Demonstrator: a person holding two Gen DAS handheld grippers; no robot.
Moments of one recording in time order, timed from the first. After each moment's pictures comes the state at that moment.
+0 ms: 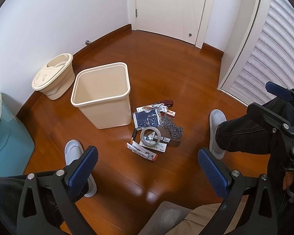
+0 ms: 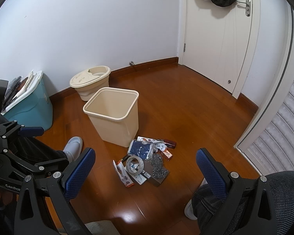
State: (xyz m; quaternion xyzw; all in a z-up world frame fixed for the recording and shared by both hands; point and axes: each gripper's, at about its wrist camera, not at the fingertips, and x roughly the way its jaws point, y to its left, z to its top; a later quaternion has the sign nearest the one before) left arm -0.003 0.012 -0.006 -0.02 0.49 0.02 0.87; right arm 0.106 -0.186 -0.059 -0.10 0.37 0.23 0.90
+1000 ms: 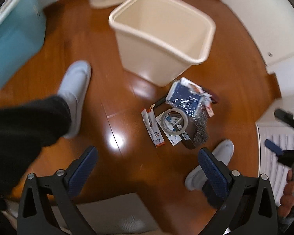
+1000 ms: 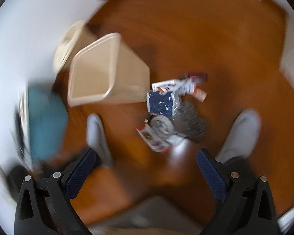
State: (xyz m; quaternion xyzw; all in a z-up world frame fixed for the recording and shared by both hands) left arm 0.087 0.105 -0.149 -0.30 0.62 0.22 0.69; right arm 0.344 -0.171 -0.248 0.19 0.72 0.16 0.65
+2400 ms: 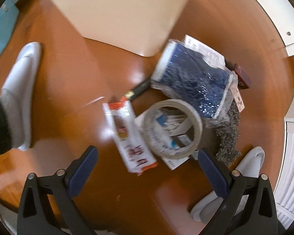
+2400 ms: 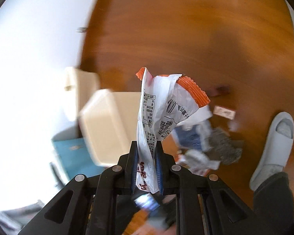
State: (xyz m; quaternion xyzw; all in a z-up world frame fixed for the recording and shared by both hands) left arm 0.178 0.047 -0.354 -0.28 0.66 0.20 0.67; right arm 0.480 -0.163 -0.207 0.31 0.67 0.20 0.64
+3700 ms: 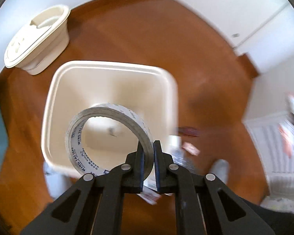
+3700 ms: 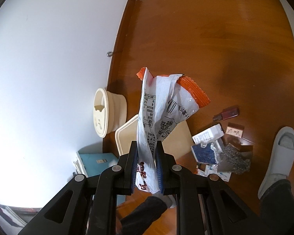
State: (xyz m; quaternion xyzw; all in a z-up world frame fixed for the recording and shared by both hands) left arm 0.313 0.199 -0.133 -0.17 0.62 0.06 0.76; right arm 0.474 -0.211 -0.173 0.36 0.61 0.21 0.68
